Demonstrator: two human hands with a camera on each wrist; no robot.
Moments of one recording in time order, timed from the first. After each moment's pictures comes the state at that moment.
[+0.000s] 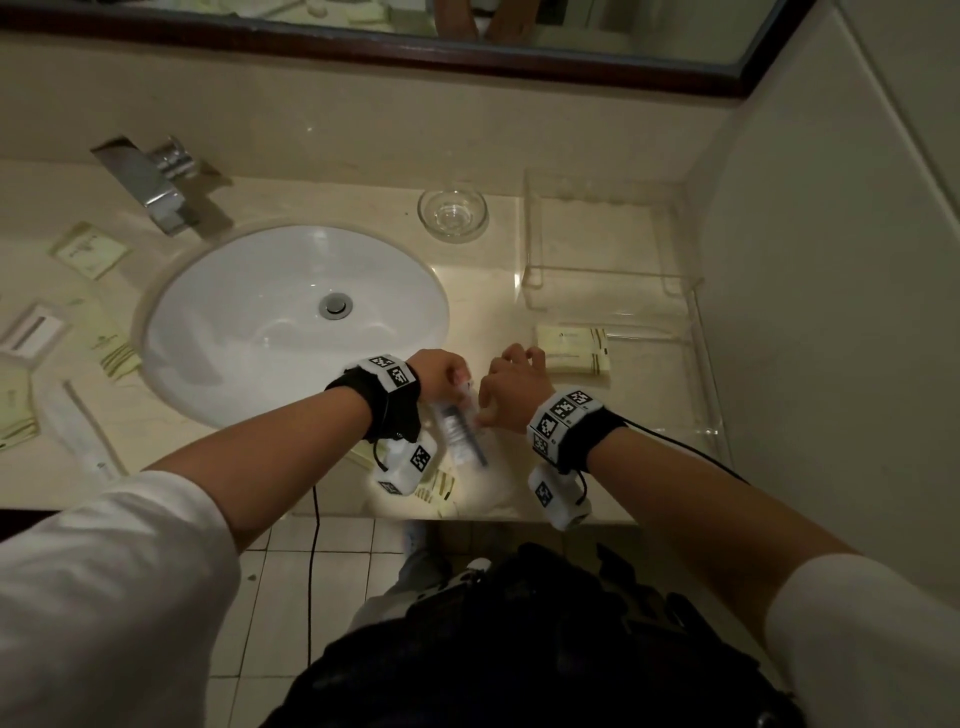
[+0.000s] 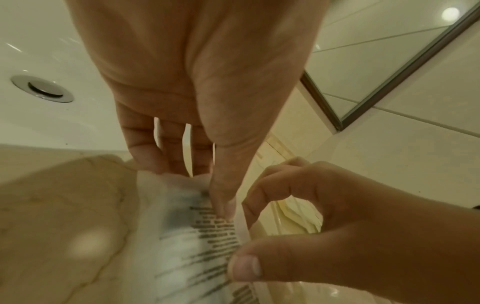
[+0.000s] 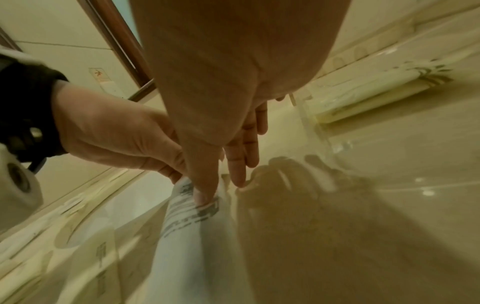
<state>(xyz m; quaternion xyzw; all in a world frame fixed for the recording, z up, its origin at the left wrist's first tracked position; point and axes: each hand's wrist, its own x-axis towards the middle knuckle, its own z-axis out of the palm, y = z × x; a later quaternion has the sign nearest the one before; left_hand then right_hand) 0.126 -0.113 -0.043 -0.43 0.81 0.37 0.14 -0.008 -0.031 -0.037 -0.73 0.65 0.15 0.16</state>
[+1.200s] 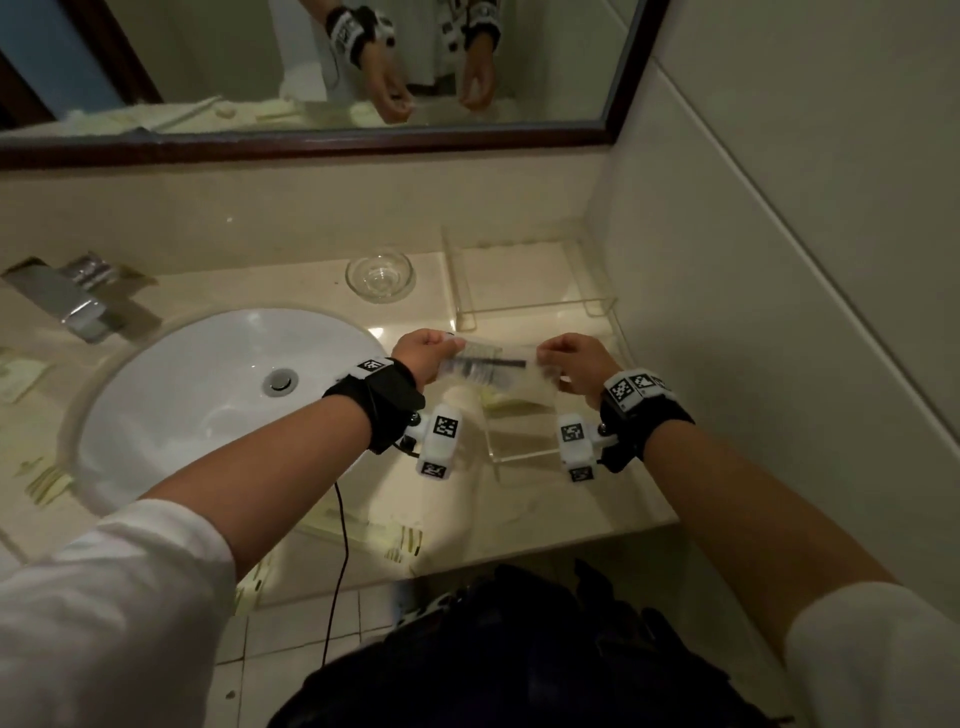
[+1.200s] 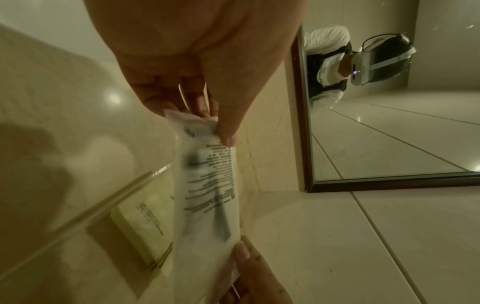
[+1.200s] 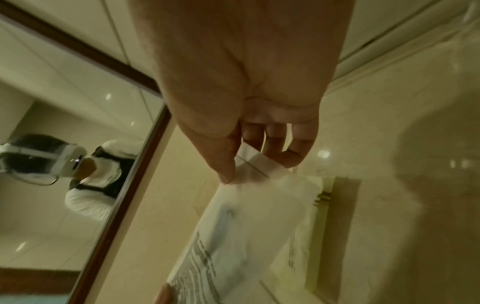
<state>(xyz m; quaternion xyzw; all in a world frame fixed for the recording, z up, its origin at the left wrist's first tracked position) 0.047 -0.135 -0.004 -0.50 0.55 0.64 -0.17 -0.137 -0.009 0.014 -0.23 0.76 -0.42 0.44</state>
